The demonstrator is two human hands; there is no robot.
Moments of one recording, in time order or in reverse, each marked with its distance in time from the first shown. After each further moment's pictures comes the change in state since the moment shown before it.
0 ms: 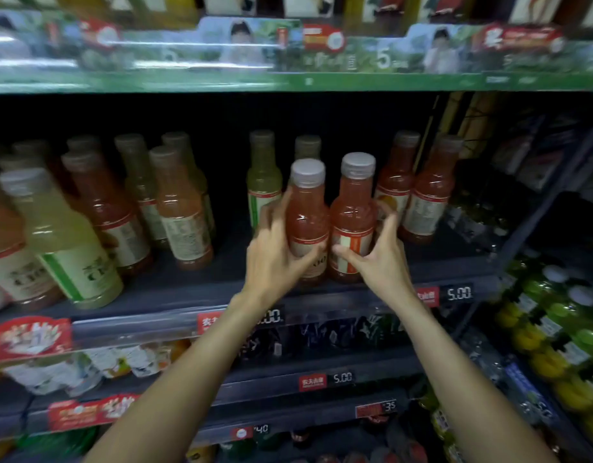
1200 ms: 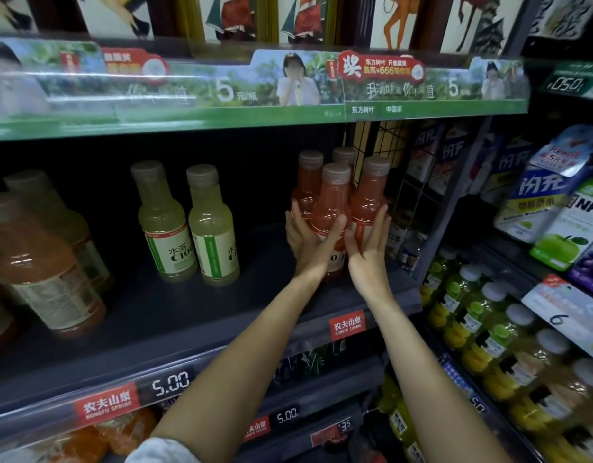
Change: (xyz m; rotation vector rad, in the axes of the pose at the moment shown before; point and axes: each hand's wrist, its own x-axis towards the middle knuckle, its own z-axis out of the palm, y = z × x) left_hand 0.073 0.092 0.191 -0.659 -0.240 -0.454; right_hand 0.051 0.079 -0.078 0.032 0.242 0.237
